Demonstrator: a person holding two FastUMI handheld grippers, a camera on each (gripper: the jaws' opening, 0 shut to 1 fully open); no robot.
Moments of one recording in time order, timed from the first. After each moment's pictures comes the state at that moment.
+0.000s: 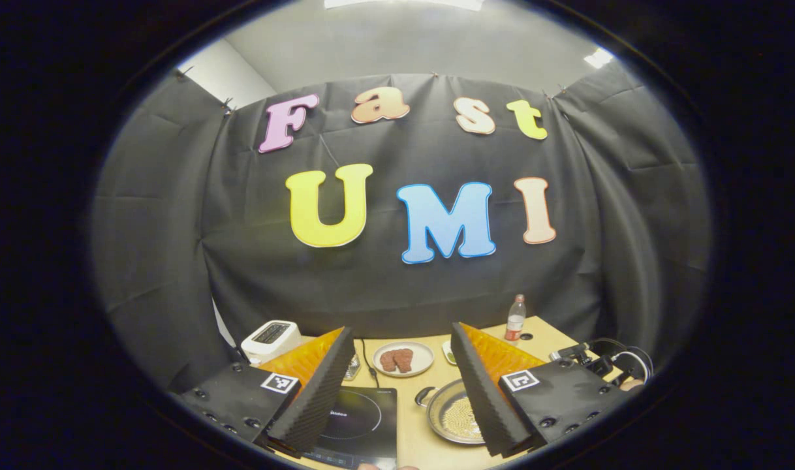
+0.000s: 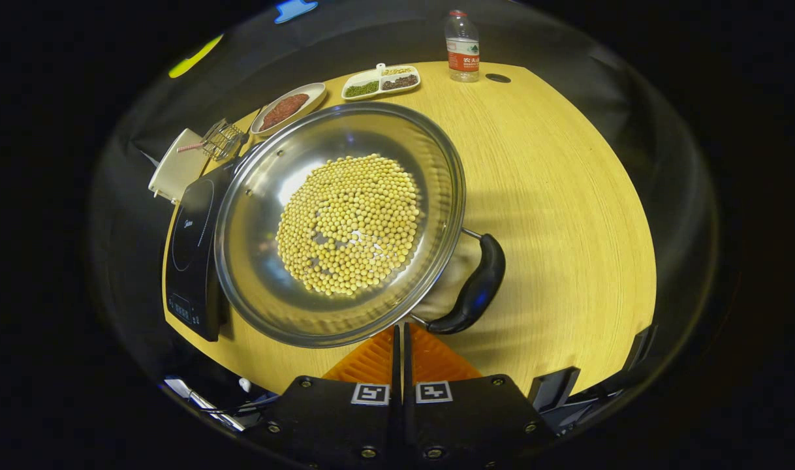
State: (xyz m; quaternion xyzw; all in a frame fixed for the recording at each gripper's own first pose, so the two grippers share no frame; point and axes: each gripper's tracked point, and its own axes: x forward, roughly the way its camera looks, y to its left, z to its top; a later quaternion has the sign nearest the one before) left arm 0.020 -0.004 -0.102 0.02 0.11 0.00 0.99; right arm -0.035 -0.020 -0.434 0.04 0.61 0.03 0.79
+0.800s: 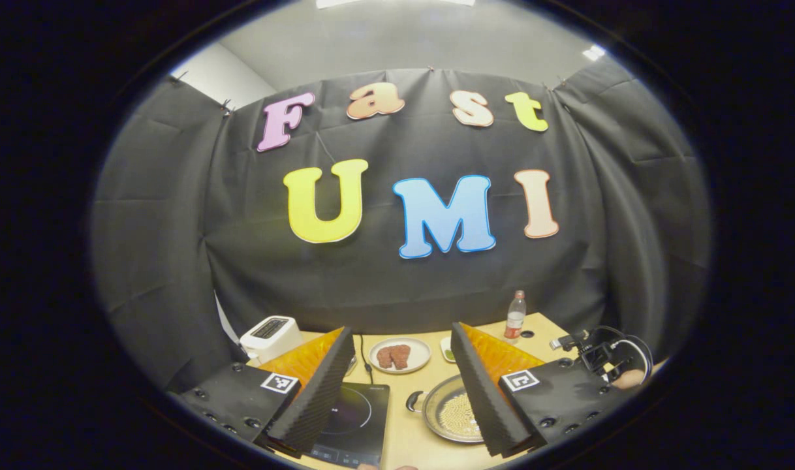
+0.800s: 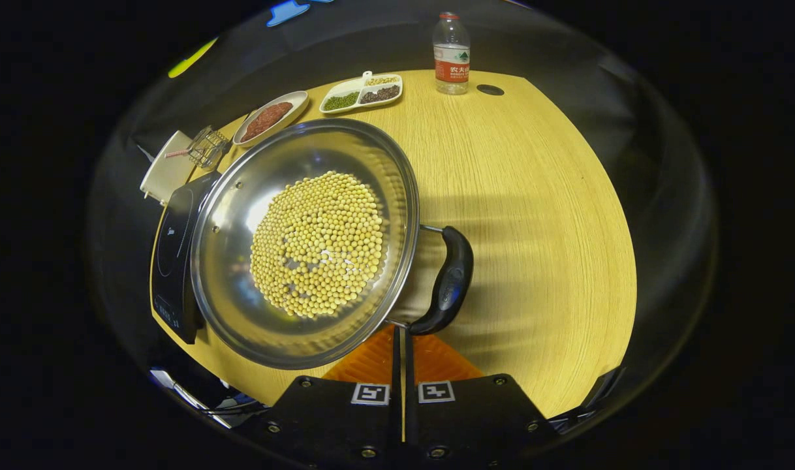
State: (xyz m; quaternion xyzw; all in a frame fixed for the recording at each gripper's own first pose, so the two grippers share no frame) left arm 0.023 -0.036 -0.109 0.03 0.12 0.02 0.99; right arm 0.008 -0.068 -0.439 0.01 0.60 0.04 0.80
